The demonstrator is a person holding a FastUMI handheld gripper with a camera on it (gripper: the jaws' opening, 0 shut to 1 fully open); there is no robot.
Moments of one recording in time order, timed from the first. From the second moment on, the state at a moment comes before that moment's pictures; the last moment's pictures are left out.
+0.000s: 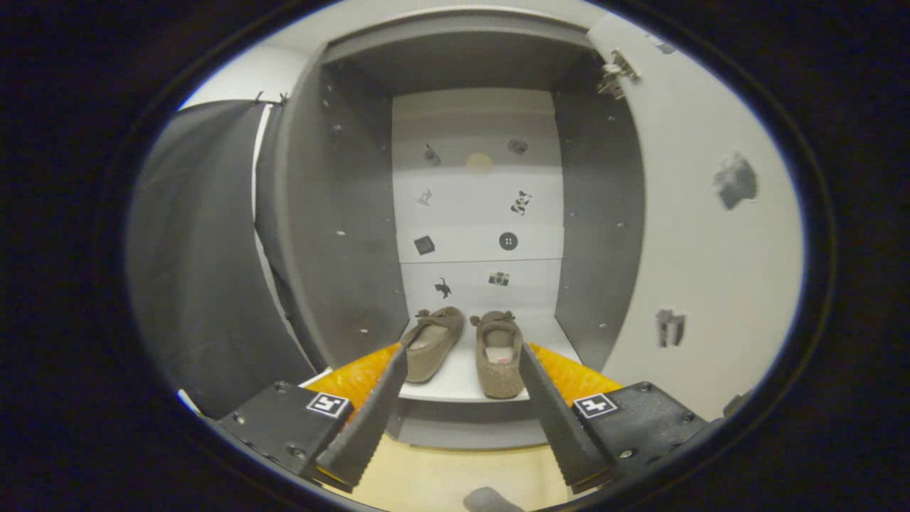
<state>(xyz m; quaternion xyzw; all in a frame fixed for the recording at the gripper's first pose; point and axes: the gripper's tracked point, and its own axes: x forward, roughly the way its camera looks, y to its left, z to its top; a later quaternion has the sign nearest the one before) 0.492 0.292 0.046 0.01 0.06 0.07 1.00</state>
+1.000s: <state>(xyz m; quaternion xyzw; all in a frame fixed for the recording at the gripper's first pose) 0.210 0.109 -0.006 0.00 0.06 0.03 1.00</state>
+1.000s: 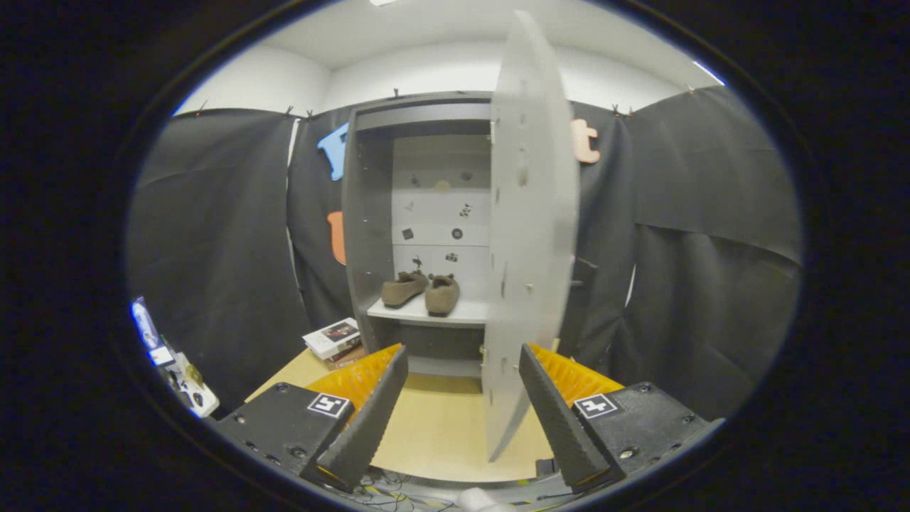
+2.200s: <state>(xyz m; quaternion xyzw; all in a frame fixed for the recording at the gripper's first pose) 0.297 -0.030 0.021 0.03 0.05 0.18 0.98</state>
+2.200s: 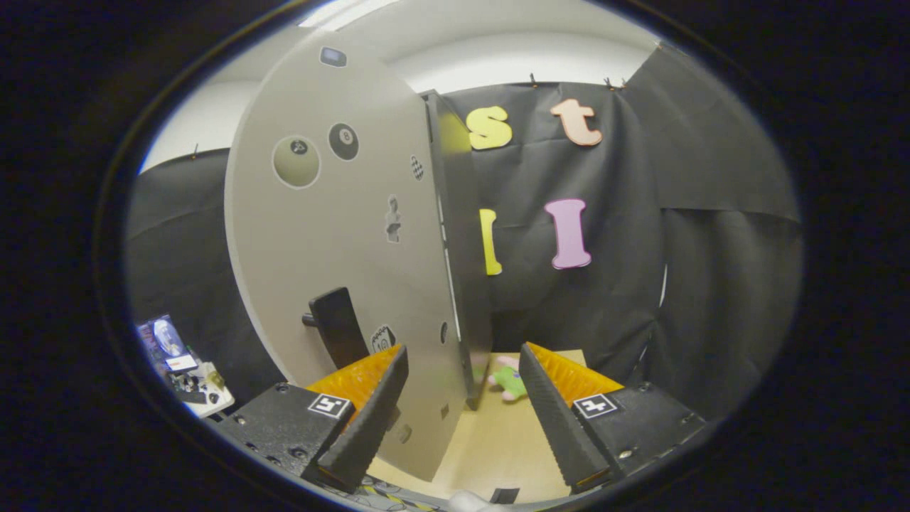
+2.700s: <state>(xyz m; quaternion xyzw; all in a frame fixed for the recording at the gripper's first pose) 0.300 -0.009 0.024 0.03 0.06 0.17 0.98</state>
